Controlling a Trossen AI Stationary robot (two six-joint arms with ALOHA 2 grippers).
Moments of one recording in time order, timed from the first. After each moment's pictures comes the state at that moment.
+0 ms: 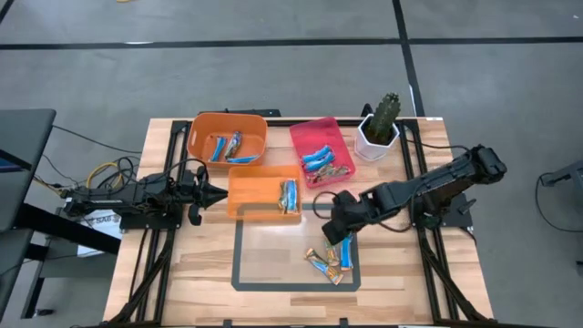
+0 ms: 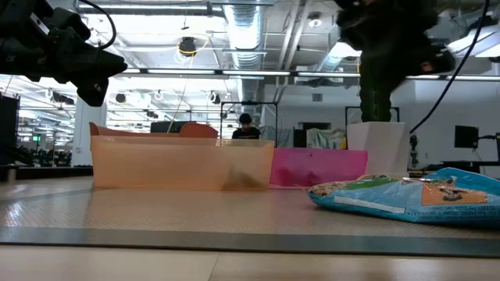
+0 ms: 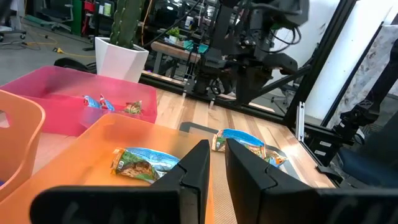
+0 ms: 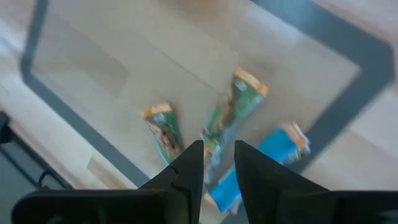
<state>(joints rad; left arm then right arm) 0.01 0.01 0.03 -0.02 -0.01 -0.30 0.30 1.49 1.12 -0.80 0.03 1.25</state>
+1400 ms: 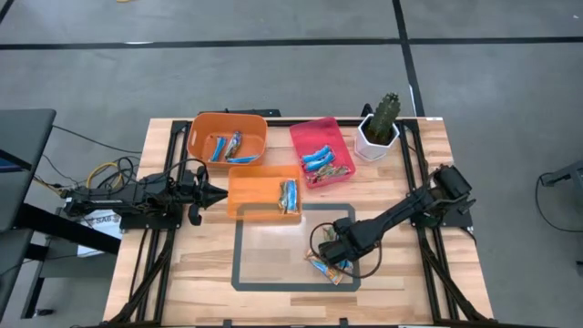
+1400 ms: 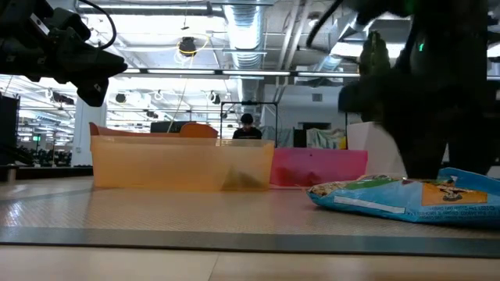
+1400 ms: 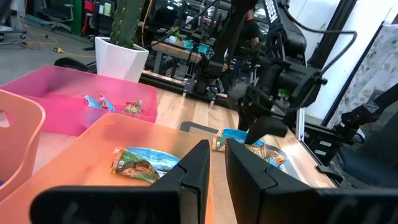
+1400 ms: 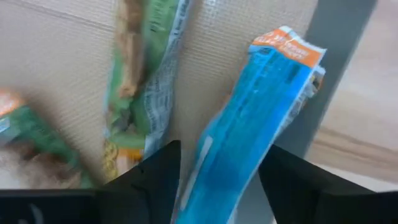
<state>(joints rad) 0.01 0.01 0.03 -0.02 -0.01 -0.30 0.47 1.86 1.14 -0.82 0.03 1.73</state>
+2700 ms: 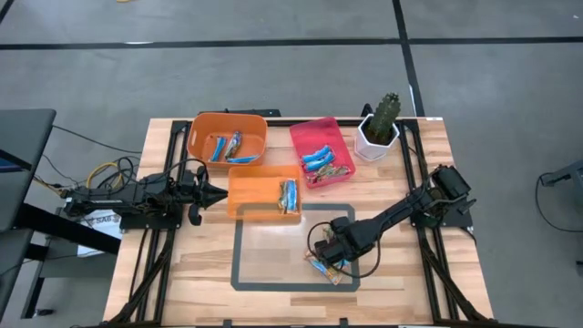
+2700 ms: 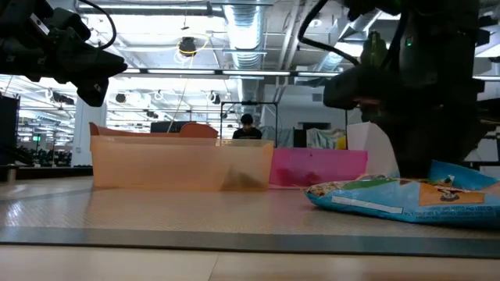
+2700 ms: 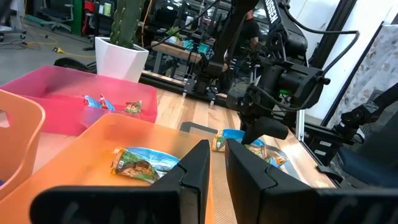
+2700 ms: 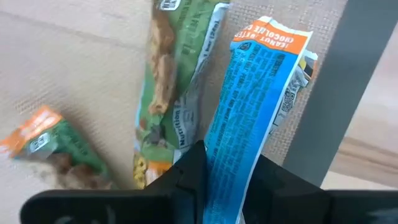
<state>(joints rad) 0.01 0.01 0.03 -0.02 -0.01 -0.30 0.46 1.88 1.16 -0.78 0.08 1.75</state>
